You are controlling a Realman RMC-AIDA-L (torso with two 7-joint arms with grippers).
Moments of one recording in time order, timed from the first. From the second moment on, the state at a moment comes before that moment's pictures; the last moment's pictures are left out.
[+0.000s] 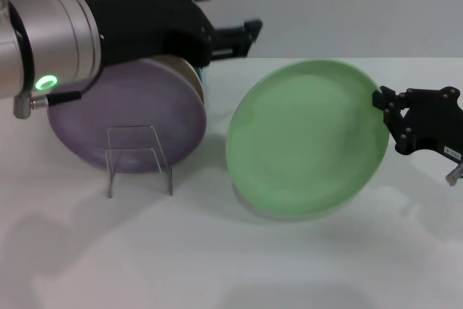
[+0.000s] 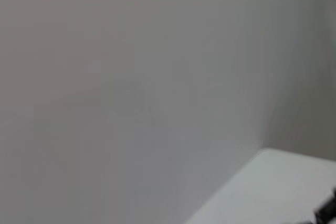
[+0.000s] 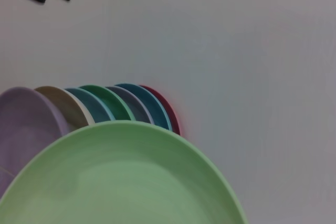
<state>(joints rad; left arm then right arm) -0.24 -2.06 -1.59 -1.96 2.16 -1.02 0.73 -0.01 2.08 1.72 1.24 -1.27 0.86 -1.99</state>
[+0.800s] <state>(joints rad) -0.27 -2.07 -1.36 -1.84 2.38 -0.89 0.73 -0.01 2.08 1.75 1.24 -1.24 1.01 -1.98</state>
